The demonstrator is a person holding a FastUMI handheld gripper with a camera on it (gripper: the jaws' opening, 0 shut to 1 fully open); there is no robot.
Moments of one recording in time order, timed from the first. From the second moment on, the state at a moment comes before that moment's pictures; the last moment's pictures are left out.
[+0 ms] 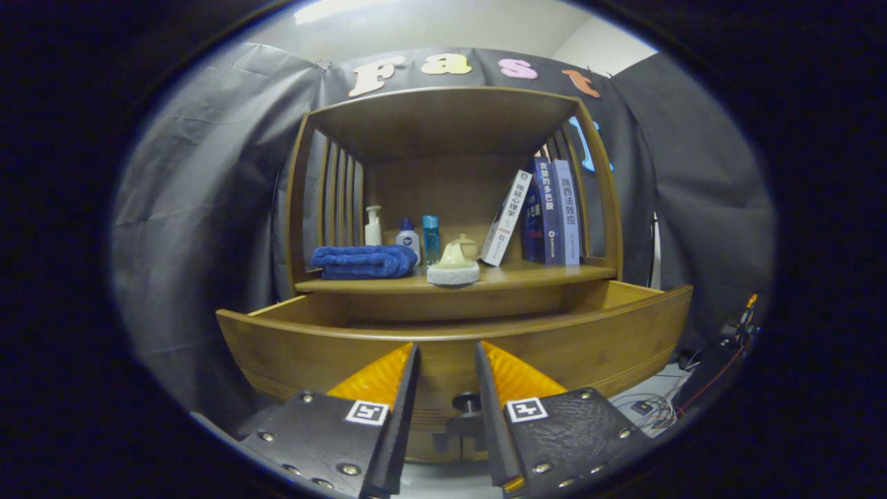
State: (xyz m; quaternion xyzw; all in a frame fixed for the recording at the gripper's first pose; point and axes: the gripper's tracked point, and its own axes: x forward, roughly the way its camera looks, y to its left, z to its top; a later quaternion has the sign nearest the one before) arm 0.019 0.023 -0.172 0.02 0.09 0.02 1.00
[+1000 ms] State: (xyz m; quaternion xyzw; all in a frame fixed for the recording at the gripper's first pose) arm 0.099 0.030 -0.188 -0.01 0.11 0.02 0.99
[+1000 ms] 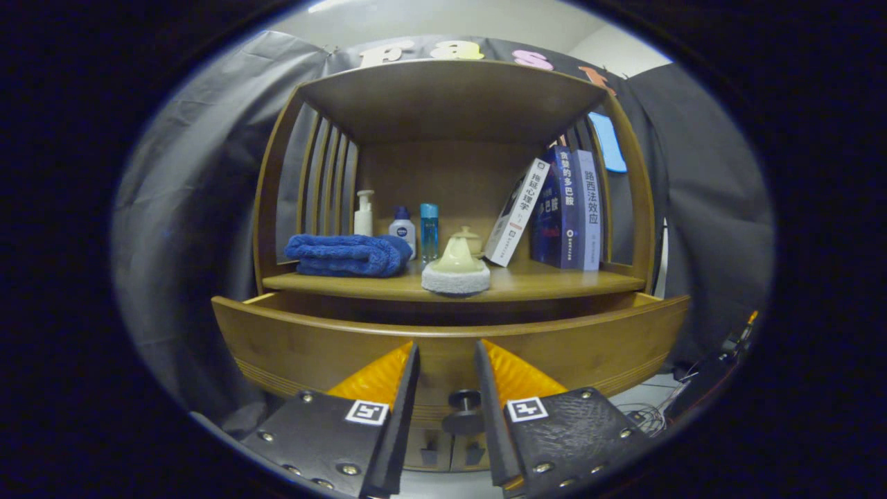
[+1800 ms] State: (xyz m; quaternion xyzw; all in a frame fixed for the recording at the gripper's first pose) arm 0.162 0.035 -0.199 -0.01 0.12 0.01 0.99
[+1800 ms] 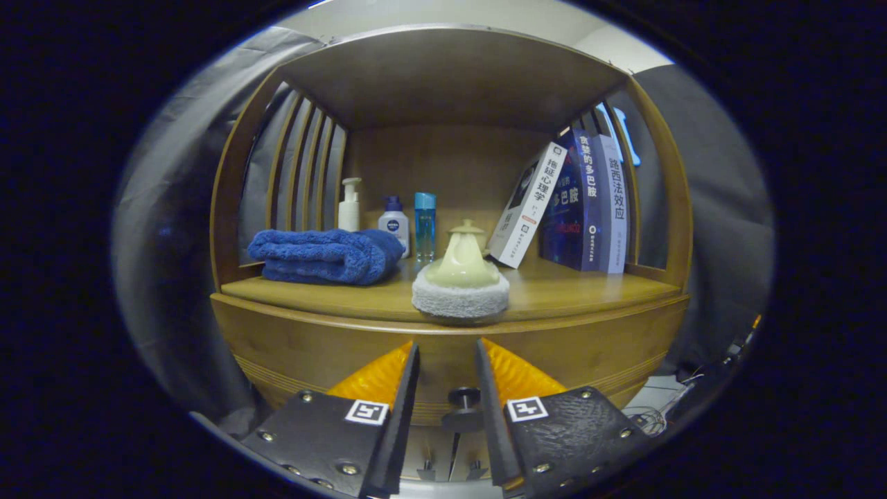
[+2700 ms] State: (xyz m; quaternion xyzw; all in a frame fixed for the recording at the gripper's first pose) arm 0.150 0.046 -0.205 0.01 0.16 0.02 0.99
